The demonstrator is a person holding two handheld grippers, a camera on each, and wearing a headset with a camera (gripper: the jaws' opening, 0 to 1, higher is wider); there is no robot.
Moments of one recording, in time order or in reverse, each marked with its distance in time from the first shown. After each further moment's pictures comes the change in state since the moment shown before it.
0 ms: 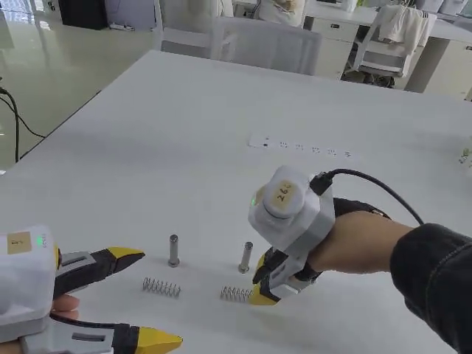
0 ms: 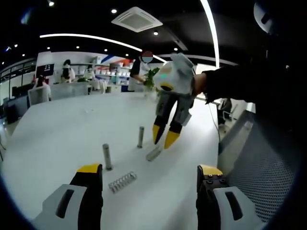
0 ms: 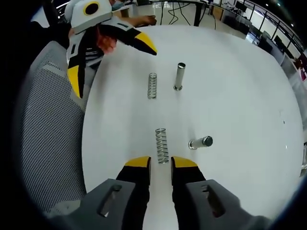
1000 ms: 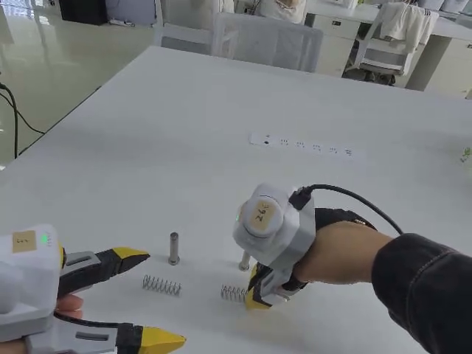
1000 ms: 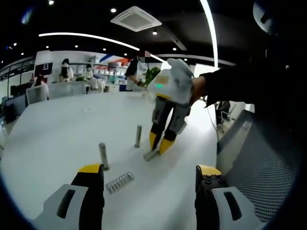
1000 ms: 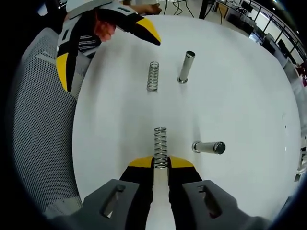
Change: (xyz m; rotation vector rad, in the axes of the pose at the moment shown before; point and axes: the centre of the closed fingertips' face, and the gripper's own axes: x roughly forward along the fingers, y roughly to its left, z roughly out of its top) left arm 0.005 -0.004 -0.002 -0.004 0.003 -0.020; right arm 0.017 -0.001 -0.006 -0.042 0.066 -0.030
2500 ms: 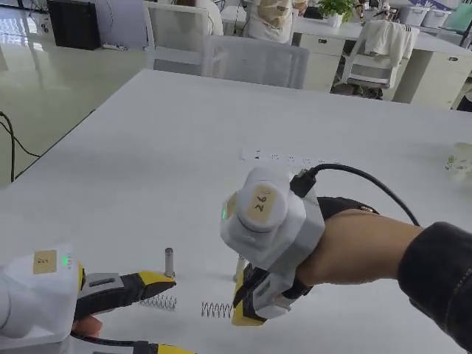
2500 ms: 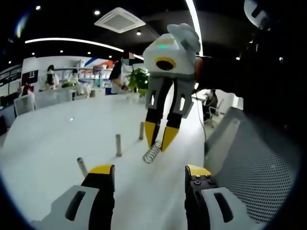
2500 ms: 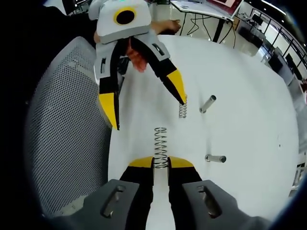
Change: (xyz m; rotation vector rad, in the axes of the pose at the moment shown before) left arm 0.009 -0.035 0.014 0.079 -0.004 -0.113; right arm -0.057 0.051 0.037 -0.103 -0.072 0.058
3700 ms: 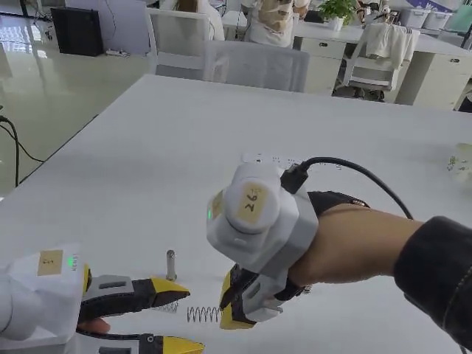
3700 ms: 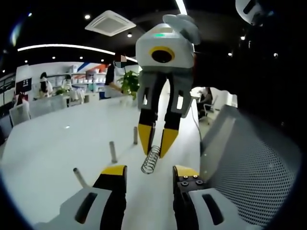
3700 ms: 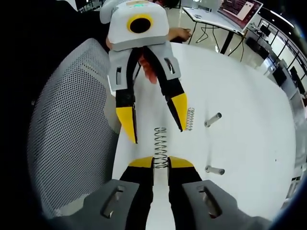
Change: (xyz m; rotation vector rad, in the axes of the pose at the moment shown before) left arm 0.004 -0.010 0.010 0.068 -0.010 -0.043; right arm -0.007 0.011 0.020 -0.090 -0.027 0.010
